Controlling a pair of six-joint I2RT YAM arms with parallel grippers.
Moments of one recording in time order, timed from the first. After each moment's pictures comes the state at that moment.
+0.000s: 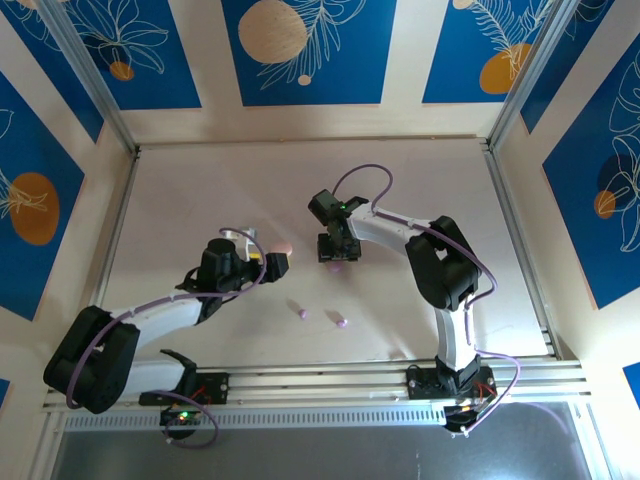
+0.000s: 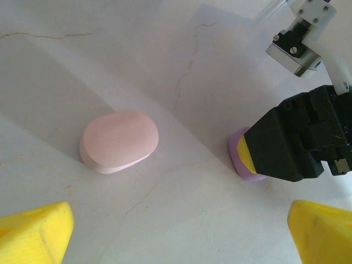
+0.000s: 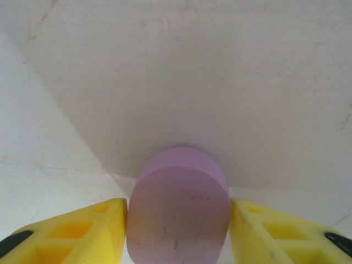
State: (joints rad) left arm -0.47 1.25 0.39 0.36 0.25 -0.52; right arm 0.68 1.99 1.43 -0.84 0.03 0.61
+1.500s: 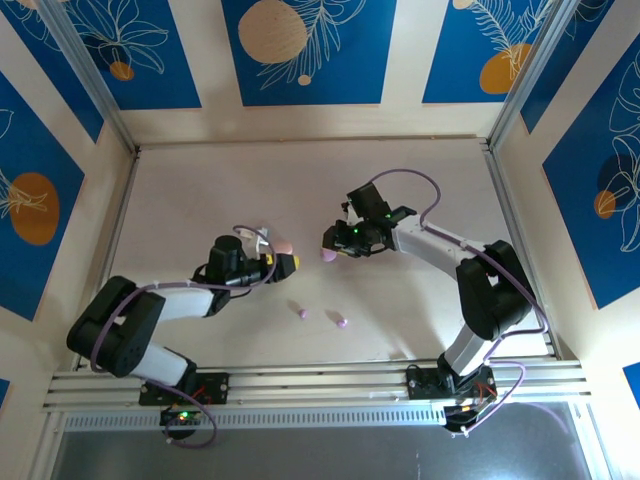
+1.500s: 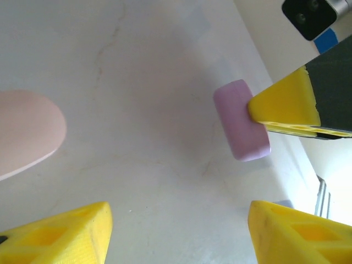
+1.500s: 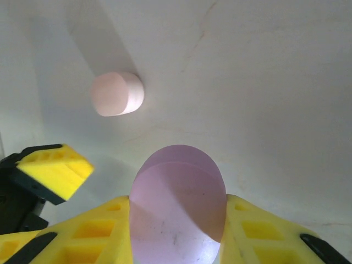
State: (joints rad) left arm -0.47 1.47 0.41 0.61 0.53 -0.64; right arm 0.55 1.66 1.11 -0.45 -0.39 0.72
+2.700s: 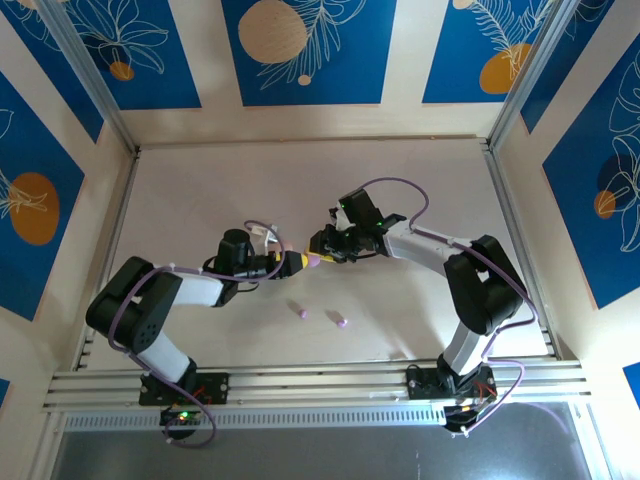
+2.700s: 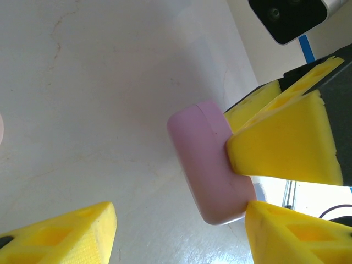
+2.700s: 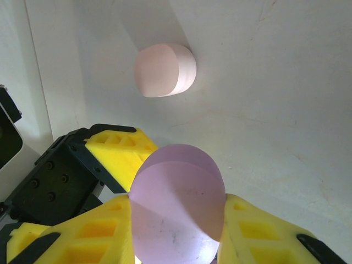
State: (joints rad) left arm -0.47 1.61 0.49 0.64 0.65 -0.70; right arm 0.59 1.71 1.07 -0.29 -0.53 0.82
